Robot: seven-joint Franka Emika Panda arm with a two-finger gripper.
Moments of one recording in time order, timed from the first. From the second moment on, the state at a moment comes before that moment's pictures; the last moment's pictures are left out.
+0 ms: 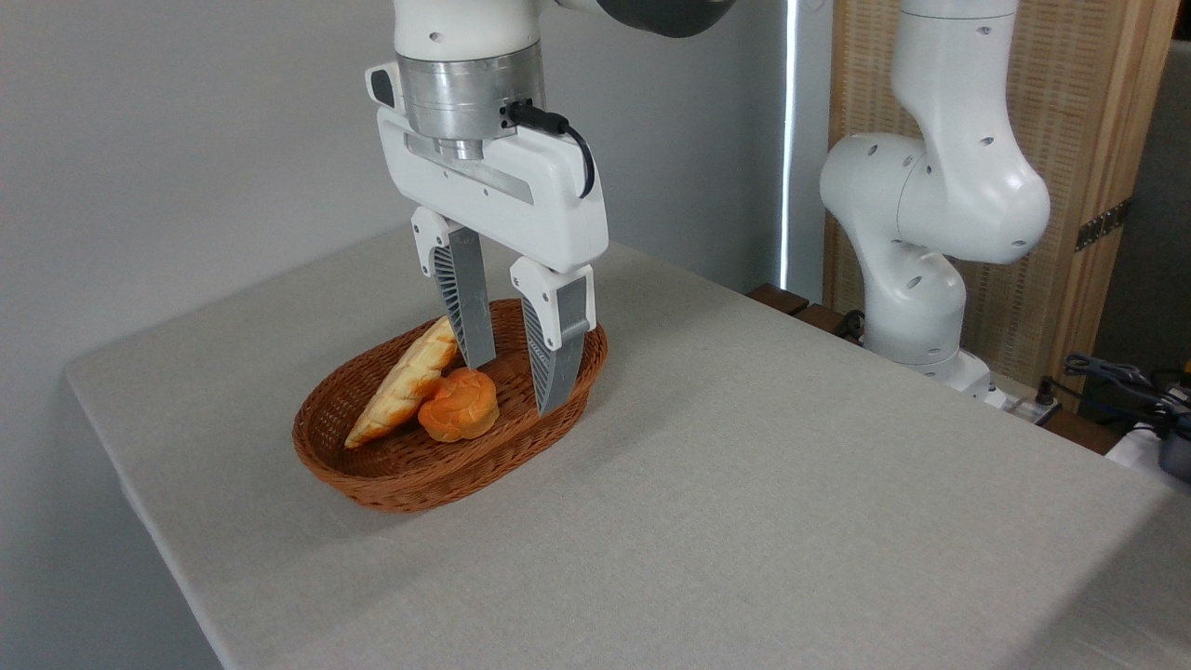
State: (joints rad) arm 0.02 -0.09 0.00 -1.80 -0.05 1.77 0.75
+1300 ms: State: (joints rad) arm -0.10 -0.06 -0.03 -1.80 -0.06 1.81 0.75
